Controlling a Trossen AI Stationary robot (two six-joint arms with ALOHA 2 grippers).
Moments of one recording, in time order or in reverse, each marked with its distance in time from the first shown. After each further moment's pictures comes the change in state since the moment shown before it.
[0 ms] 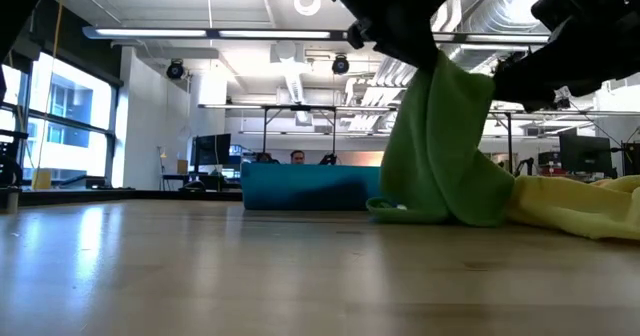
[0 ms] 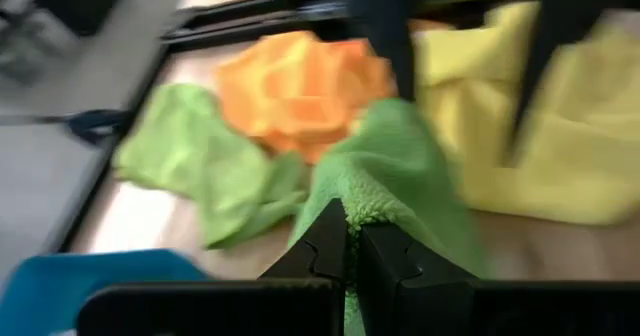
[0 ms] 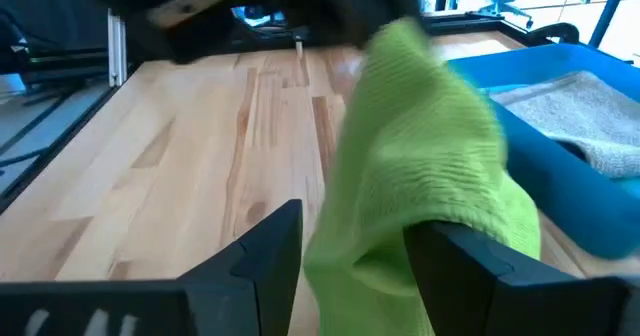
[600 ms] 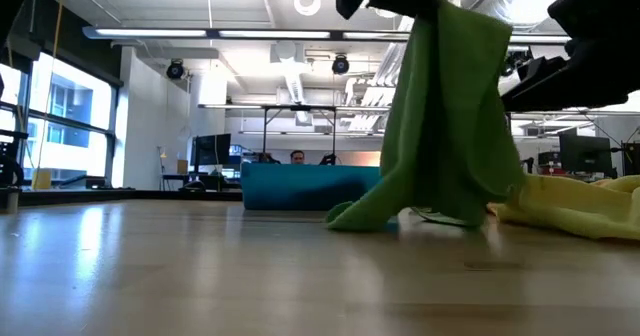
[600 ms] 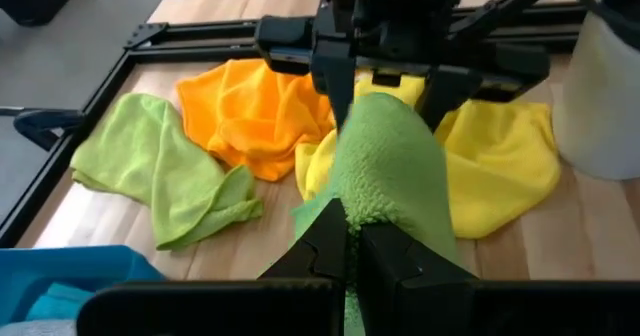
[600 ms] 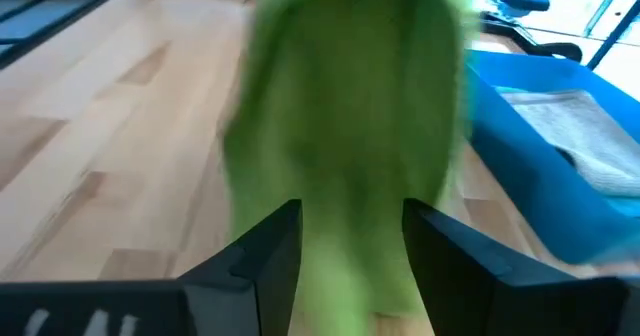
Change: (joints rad) left arm -0.045 -0.093 0.000 -0.052 0.050 -0.129; right arm 0.068 0.000 0.000 -0.103 0.052 -0.158
